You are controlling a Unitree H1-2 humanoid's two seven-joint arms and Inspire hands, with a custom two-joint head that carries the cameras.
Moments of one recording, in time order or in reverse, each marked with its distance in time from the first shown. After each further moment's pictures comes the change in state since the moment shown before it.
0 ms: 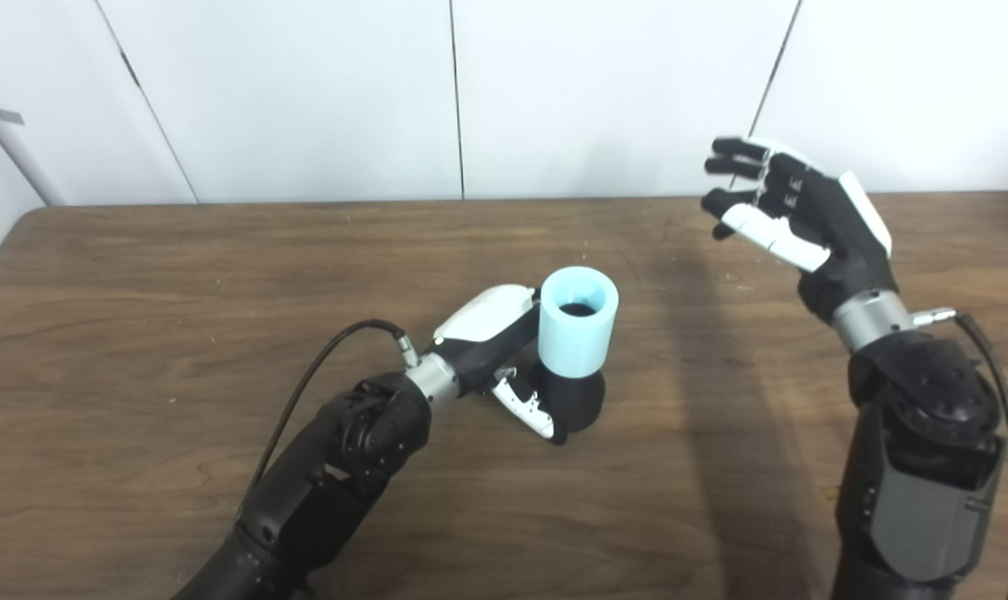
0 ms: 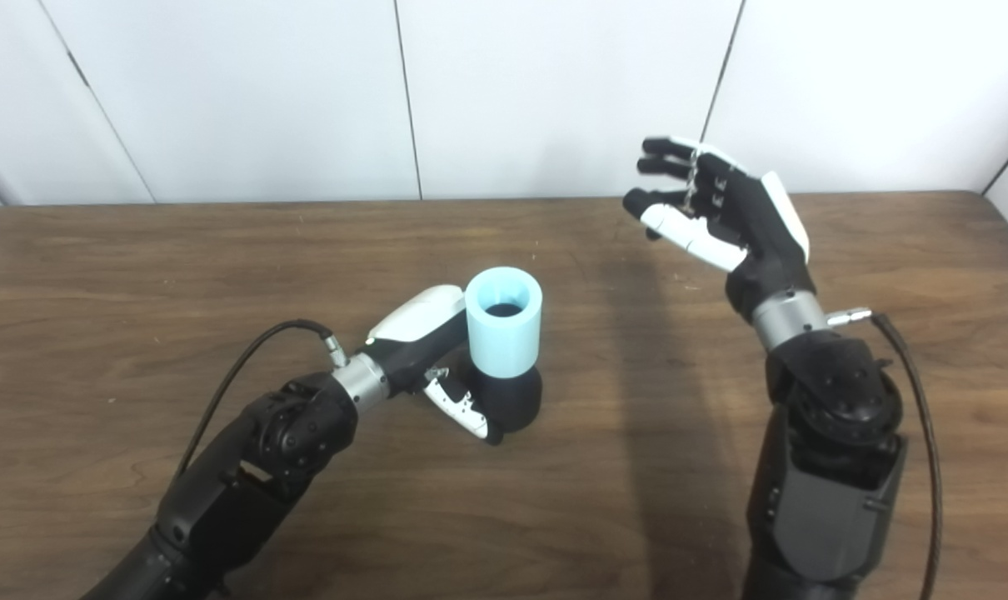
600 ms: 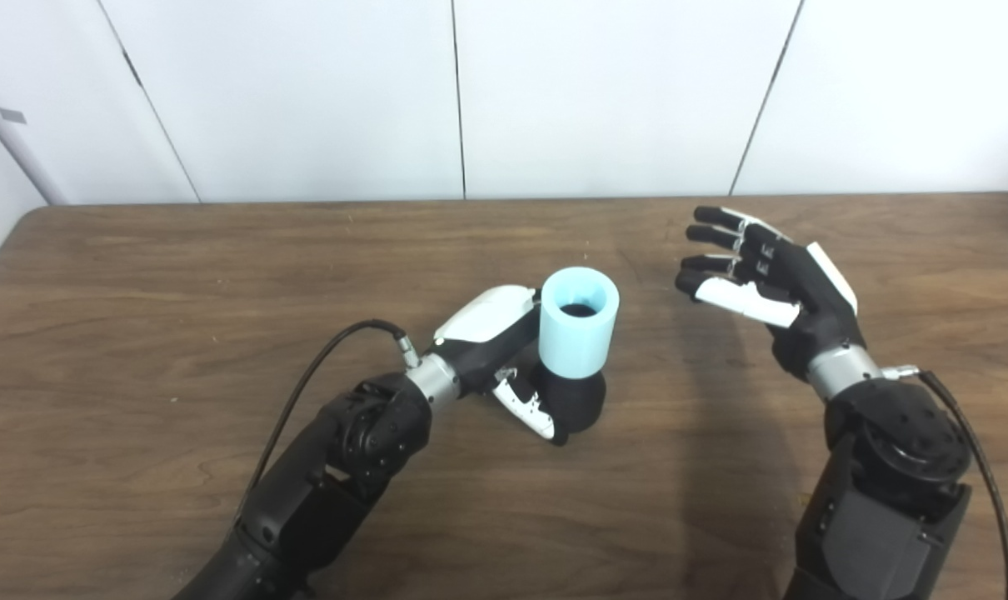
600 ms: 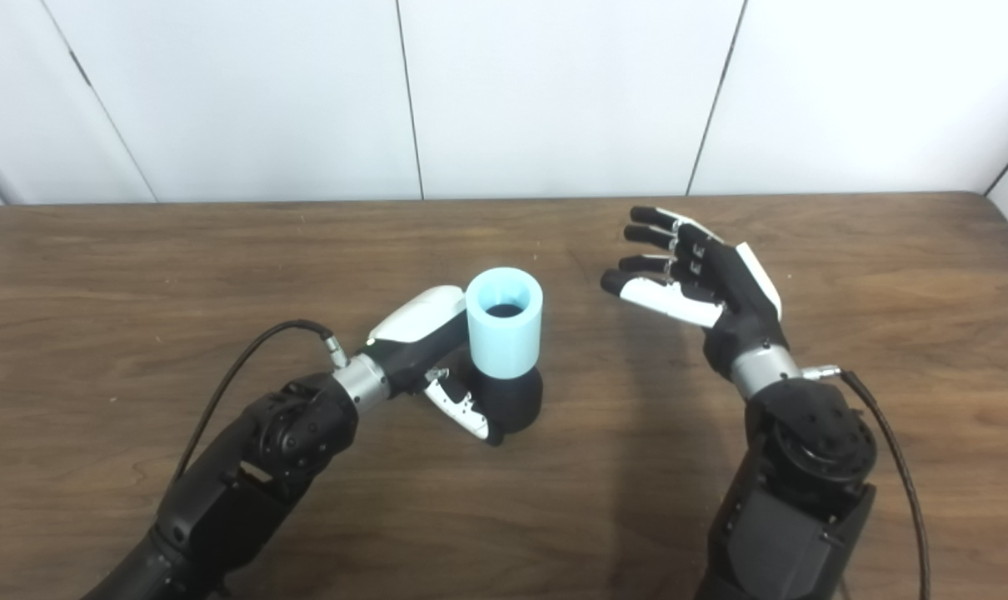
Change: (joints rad) left arm 0.004 0.000 0.004 -0.004 -0.002 0.001 -0.001; right arm 0.036 0.100 -0.121 0.037 -0.127 0.001 0.206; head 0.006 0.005
